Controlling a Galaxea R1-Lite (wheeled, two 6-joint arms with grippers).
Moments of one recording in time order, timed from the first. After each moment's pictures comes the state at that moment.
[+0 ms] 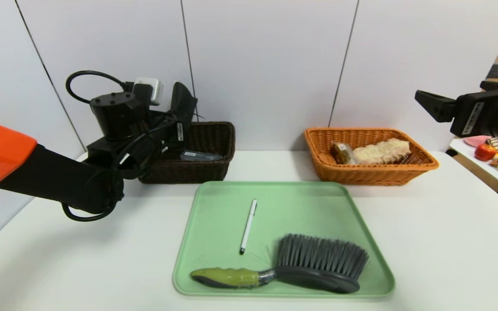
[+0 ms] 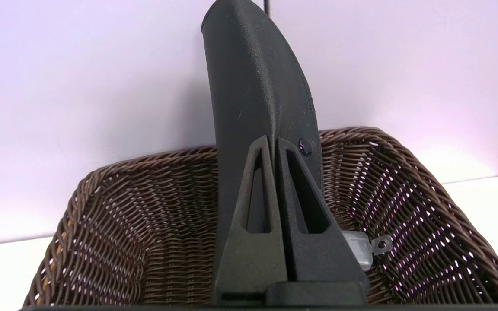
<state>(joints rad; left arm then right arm) -0.32 1.95 -1.04 -1.01 0.19 0.09 0.28 1.30 -0.83 -0.53 -0.28 -0.16</state>
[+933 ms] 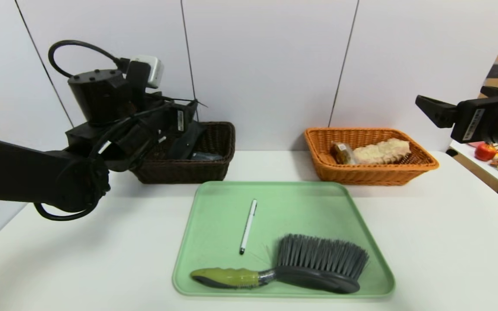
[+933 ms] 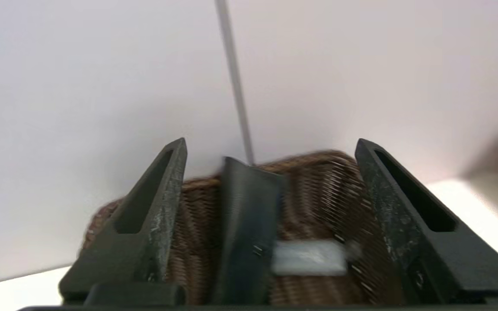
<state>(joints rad) -0.42 1.78 -1.04 -0.85 0.19 0.16 0.28 1.29 -0.79 -0.57 -0.29 -0.15</state>
